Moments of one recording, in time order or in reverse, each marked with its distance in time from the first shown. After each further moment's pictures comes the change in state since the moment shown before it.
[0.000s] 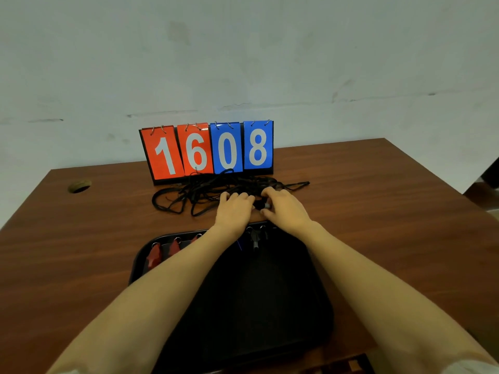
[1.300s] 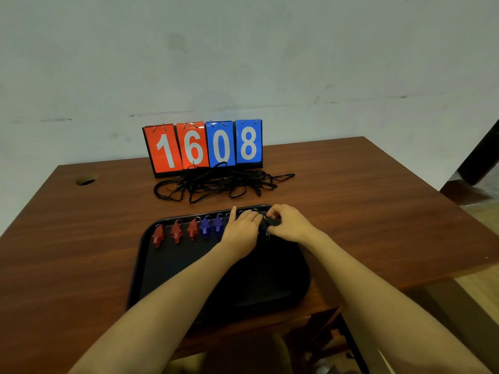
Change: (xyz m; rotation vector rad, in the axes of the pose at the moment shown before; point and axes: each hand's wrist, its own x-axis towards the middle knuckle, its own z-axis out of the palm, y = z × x) left_hand -0.087 0.044 0.005 -0.079 -0.142 0.149; right_hand -0.087 -0.005 -0.019 0.219 -0.249 0.217
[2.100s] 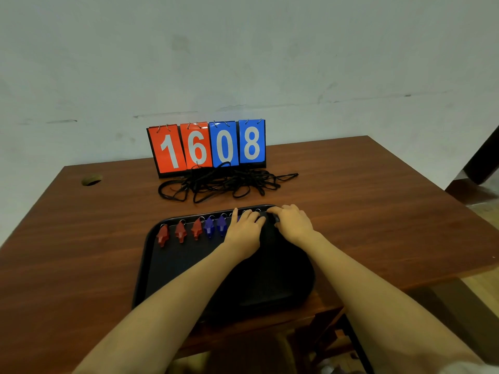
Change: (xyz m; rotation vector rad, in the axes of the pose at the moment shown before) left_hand -0.006 0.001 -0.003 0.005 -0.038 -0.025; right_hand 0.013 0.002 0.016 -0.388 0.097 -0.016
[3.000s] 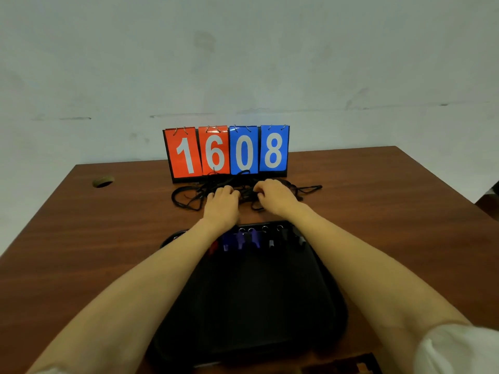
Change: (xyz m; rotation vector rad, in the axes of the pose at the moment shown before) left_hand 0.052 -0.110 -0.037 -0.037 0.138 -0.266; right_hand 0.111 -0.069 -0.035 0.169 0.053 -0.153
